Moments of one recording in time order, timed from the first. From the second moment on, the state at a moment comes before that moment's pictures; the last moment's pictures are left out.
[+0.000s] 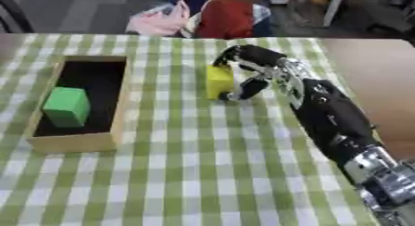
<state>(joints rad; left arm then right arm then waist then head) -0.30 0.26 0.01 -1.96 0.32 -0.16 -0.31 -0.79 -0.63 0.10 -0.85 0.85 -0.66 0.08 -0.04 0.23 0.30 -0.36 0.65</state>
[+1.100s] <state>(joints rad) -0.30 0.26 0.00 -1.96 0.34 -0.16 -0.32 -0.97 -0.52 0.20 -0.99 0.59 -0.67 0.20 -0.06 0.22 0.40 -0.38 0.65</state>
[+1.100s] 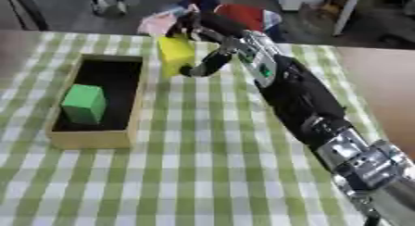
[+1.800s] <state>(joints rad) -0.33 0.25 -0.01 -1.97 0.37 -0.16 -0.33 -1.00 -0.45 0.20 -0.90 0.67 -0.60 0.15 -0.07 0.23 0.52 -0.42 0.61</state>
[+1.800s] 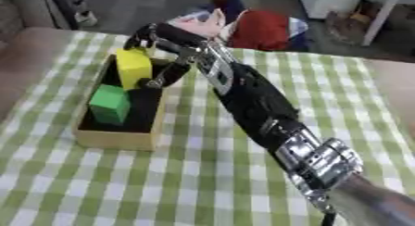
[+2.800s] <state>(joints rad) -0.34 0.24 -0.01 -1.97 0.37 -0.14 -0.34 -1.00 -0.43 0.20 -0.90 0.84 -0.59 0.04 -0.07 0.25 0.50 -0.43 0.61</state>
